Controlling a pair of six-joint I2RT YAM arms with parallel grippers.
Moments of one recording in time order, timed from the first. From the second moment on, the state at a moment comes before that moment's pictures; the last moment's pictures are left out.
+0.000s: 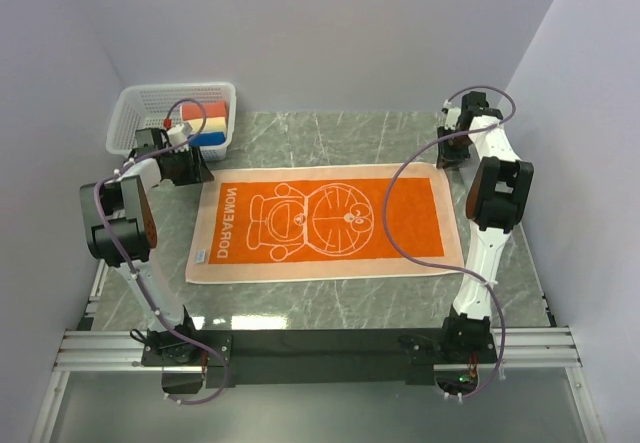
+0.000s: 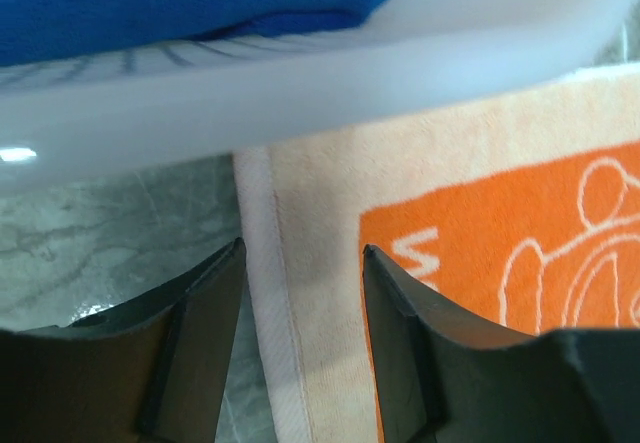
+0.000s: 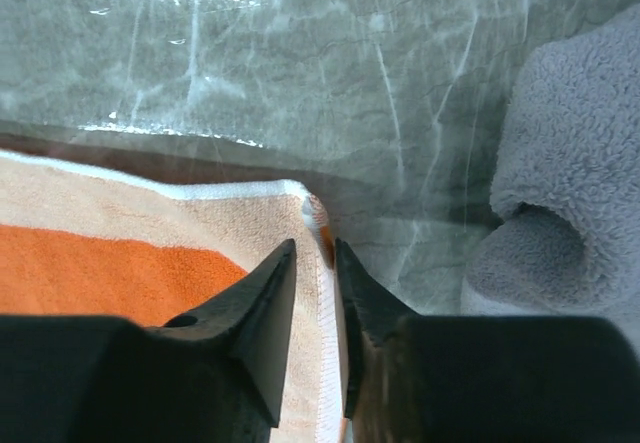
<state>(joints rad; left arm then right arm) 0.23 1.93 1.28 -0.25 0.53 0.05 -0.16 2.35 2.06 -0.90 -0.20 -0.18</state>
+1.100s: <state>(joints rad) 0.21 2.04 1.37 -0.17 0.38 -0.08 -0.16 2.36 2.09 -0.93 -0.20 -0.20</state>
